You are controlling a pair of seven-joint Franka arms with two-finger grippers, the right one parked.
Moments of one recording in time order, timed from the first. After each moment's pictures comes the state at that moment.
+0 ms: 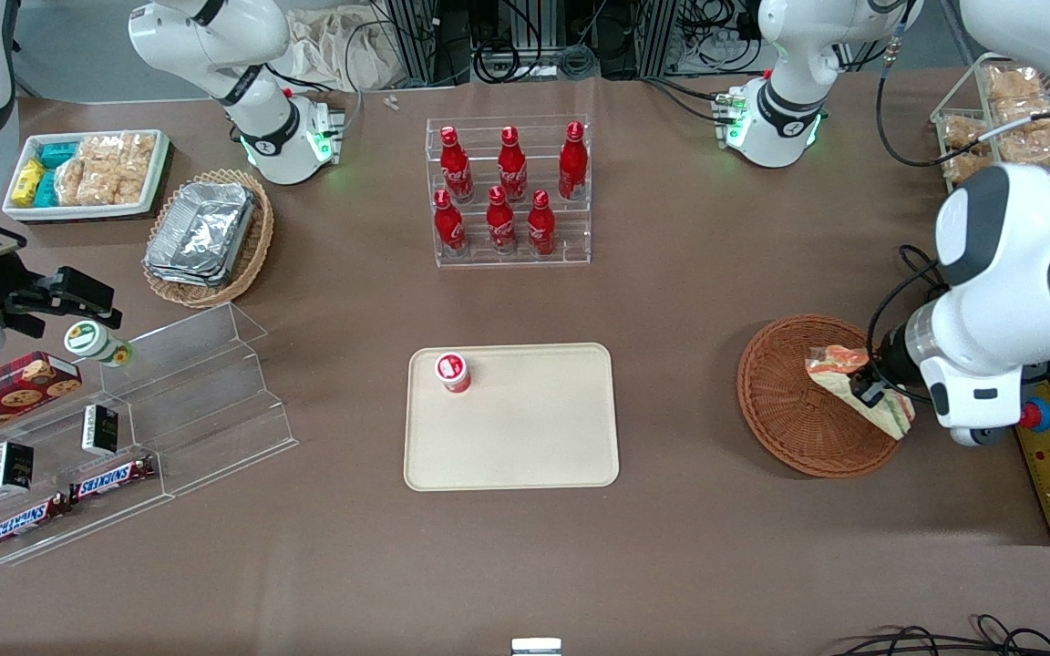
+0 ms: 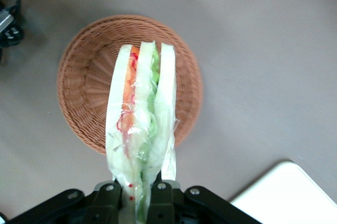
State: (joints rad) arm 0.06 0.32 -0.26 -1.47 0.08 1.73 -0.99
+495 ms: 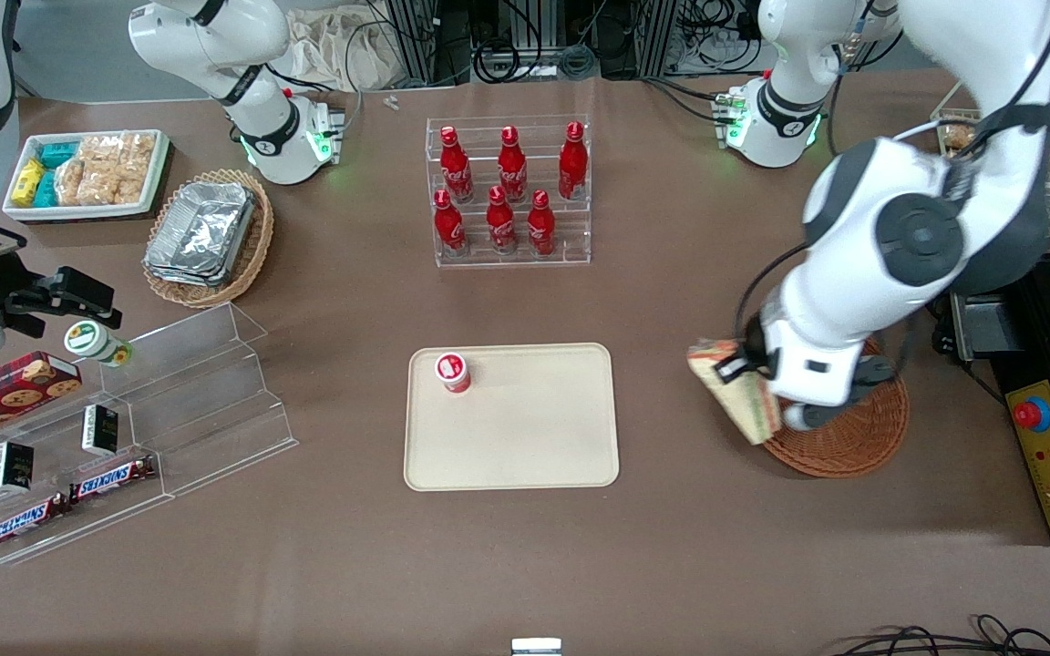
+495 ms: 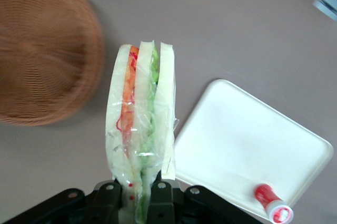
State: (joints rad) arm 0.03 0.43 -0.54 -1.47 0.09 1.91 -0.99
